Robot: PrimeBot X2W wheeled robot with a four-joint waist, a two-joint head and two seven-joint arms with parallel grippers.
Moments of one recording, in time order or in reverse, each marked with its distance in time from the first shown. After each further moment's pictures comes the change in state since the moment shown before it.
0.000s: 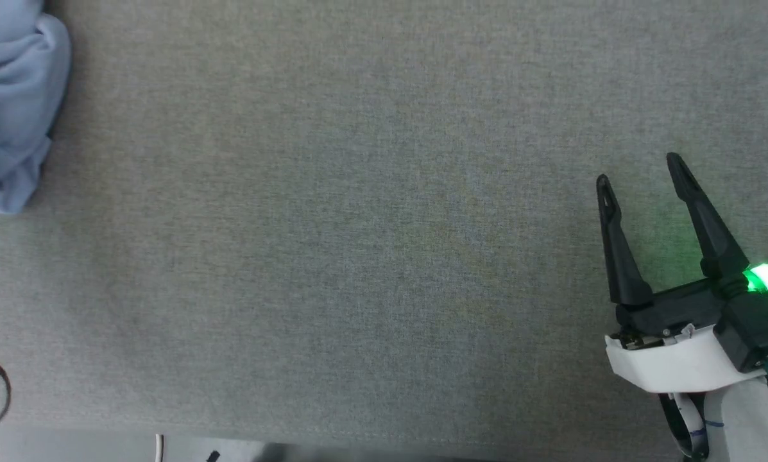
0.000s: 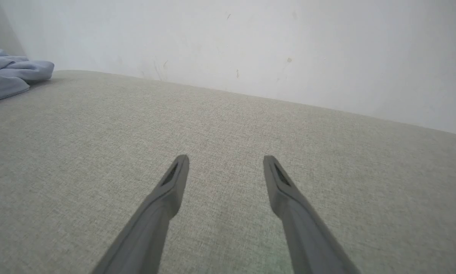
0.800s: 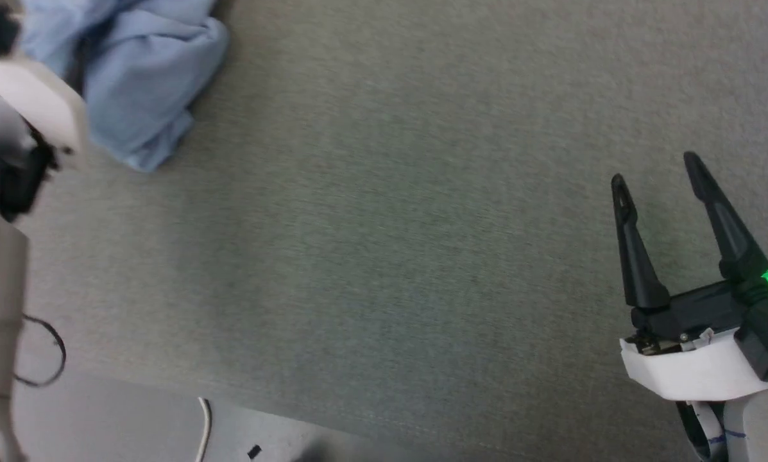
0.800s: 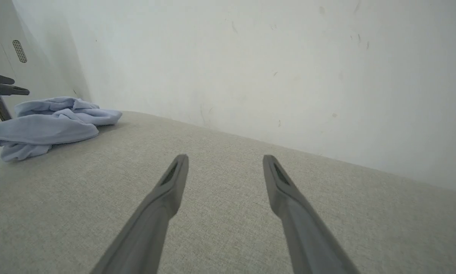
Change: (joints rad) left arm 0.108 -0.275 0.214 -0.152 0.565 0.002 -0.253; right arm 0.027 -0.031 -0.004 -0.052 0.019 0.000 0.036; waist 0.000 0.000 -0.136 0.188
